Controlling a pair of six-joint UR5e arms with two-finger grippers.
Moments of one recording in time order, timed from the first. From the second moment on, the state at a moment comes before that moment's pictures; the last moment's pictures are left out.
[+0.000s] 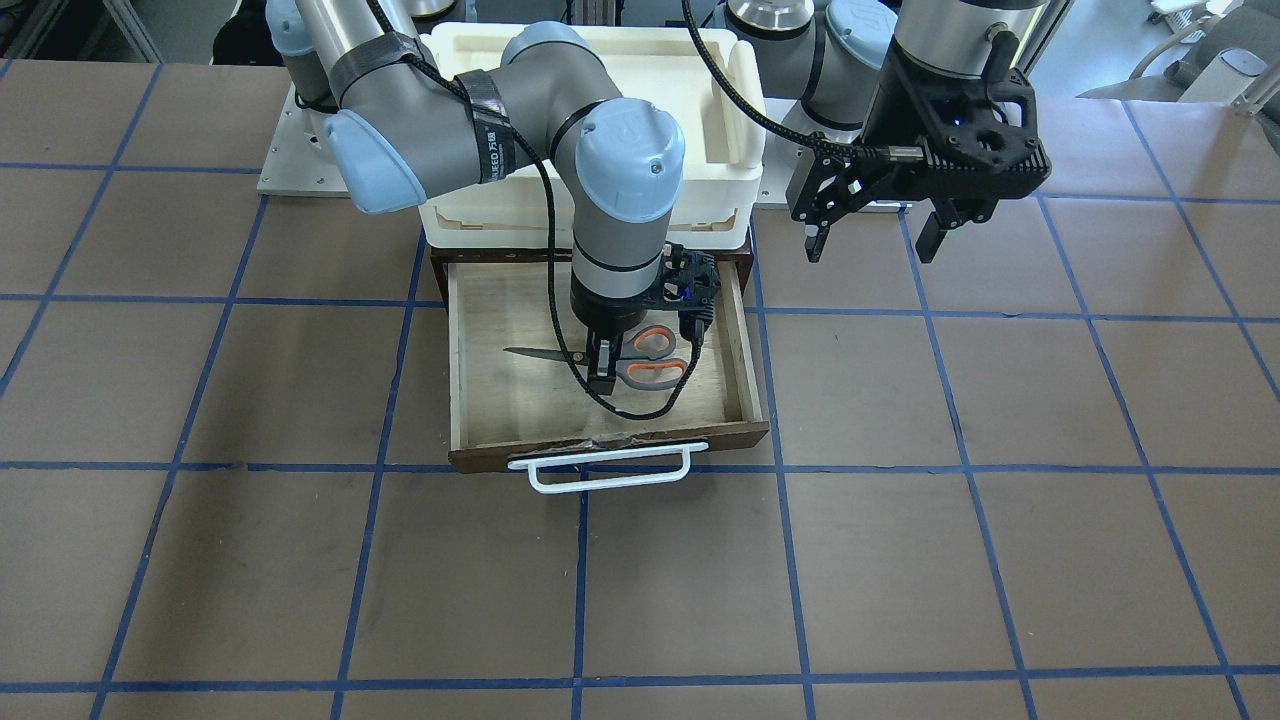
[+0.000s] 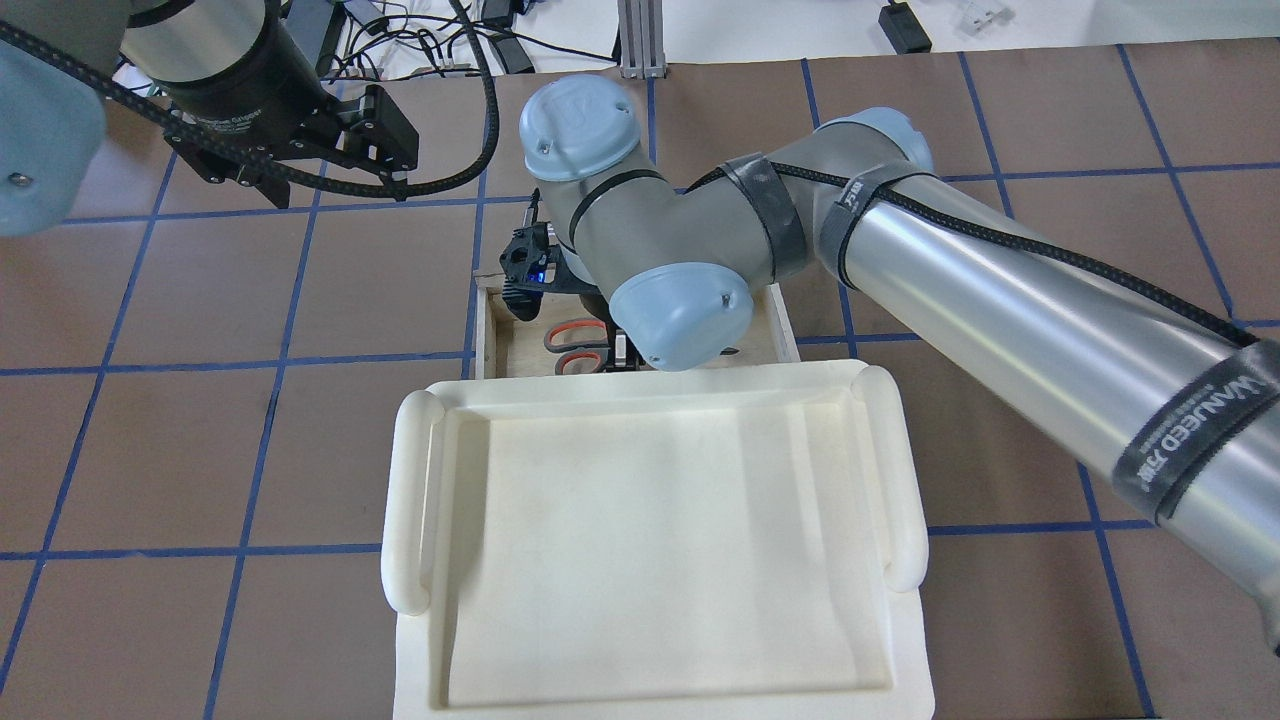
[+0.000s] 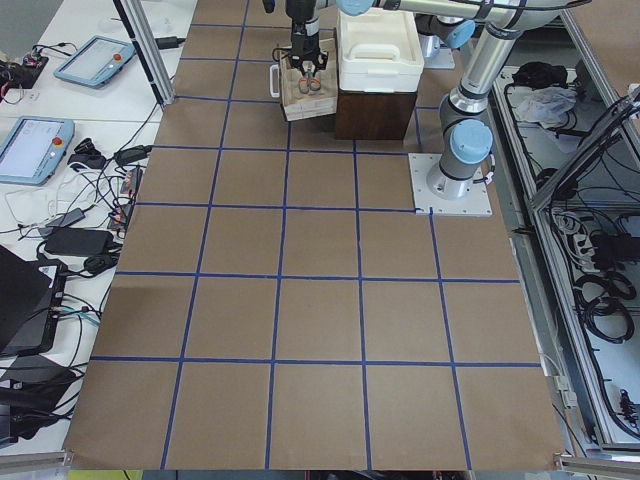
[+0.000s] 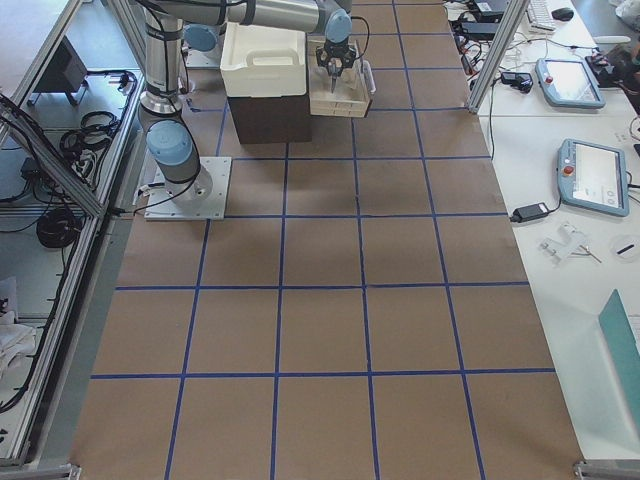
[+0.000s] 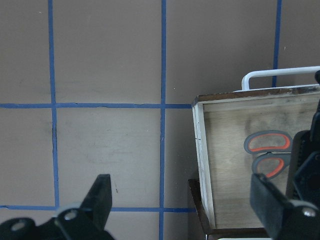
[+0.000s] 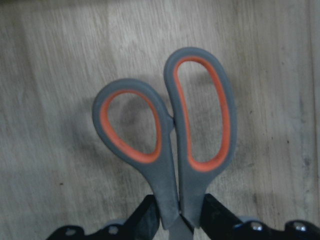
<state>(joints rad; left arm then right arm) -1.61 -1.55 -1.52 -1.50 1.58 -0.06 2.05 -1.20 1.58 -1.92 -1.62 -1.01</state>
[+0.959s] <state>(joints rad) -1.61 -1.55 -1.52 -1.50 1.59 -0.06 1.94 -1.29 1.57 -1.98 -1.60 -0.93</state>
